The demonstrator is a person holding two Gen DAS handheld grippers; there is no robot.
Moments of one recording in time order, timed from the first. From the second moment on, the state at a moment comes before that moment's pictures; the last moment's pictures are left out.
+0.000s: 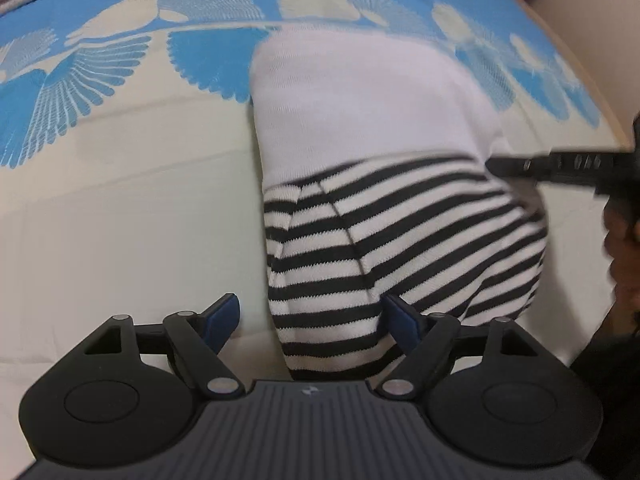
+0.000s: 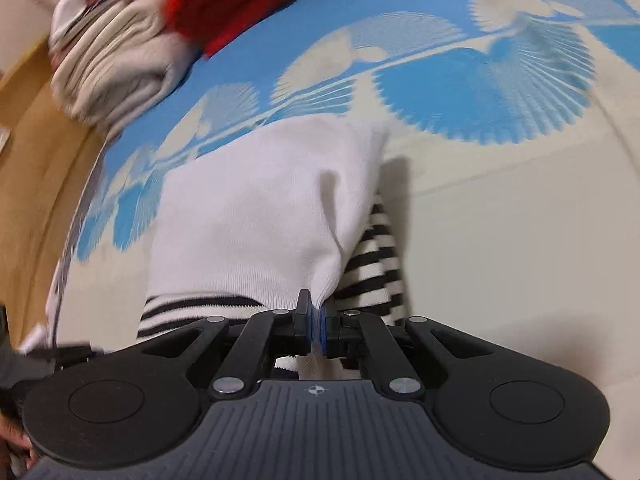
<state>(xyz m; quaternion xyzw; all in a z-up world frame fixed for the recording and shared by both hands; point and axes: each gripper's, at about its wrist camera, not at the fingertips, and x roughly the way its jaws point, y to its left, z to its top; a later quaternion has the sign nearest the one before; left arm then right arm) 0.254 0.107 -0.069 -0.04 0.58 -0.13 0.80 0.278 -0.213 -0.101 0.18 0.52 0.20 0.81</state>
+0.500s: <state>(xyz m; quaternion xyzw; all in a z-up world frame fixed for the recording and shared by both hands) 0.250 0.113 -0.072 -0.02 0.58 -0.14 0.81 0.253 -0.220 -0.105 0.09 0.57 0.28 0.77</state>
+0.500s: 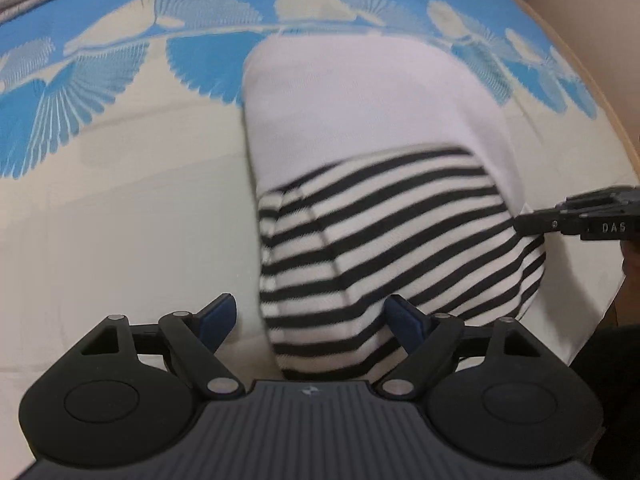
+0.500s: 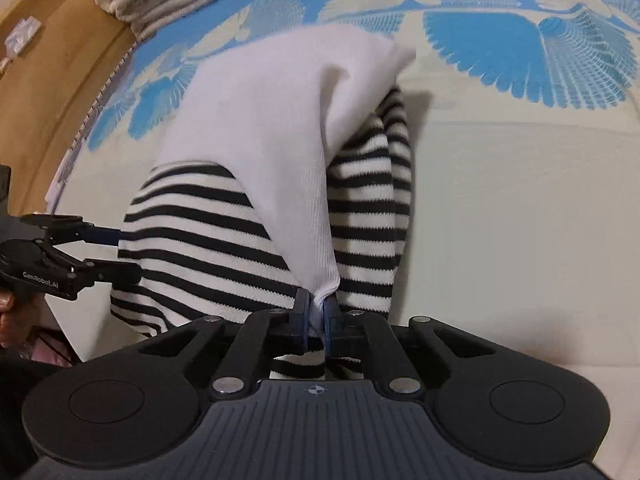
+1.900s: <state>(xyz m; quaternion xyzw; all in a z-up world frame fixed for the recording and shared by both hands) 0.010 0.042 -0.006 -0.04 0.37 0.04 0.93 0.014 -0.208 -0.008 0.04 0.37 0.07 0.93</state>
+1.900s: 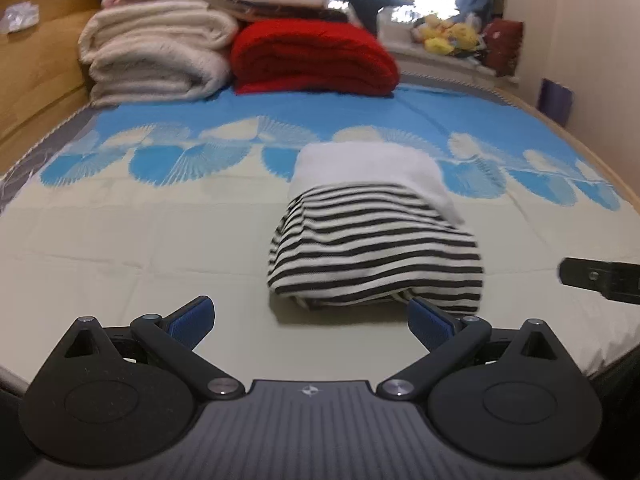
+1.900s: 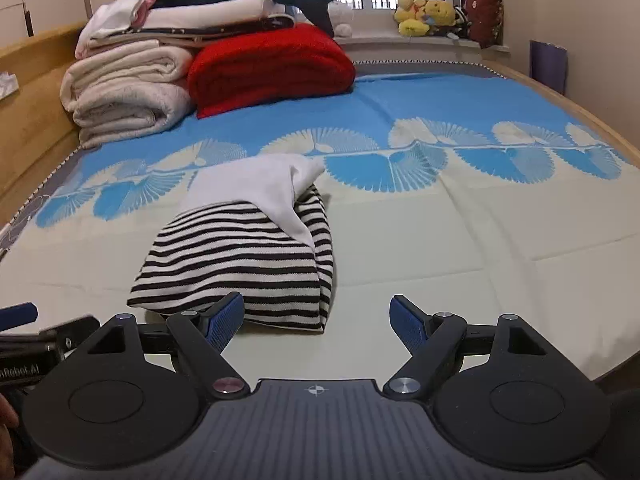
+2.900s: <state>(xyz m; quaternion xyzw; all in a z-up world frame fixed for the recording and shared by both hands) 0.025 0.038 -0.019 -0.05 0.39 0.03 0.92 0.020 -0.188 -0.024 0.01 0.39 0.08 0.92</state>
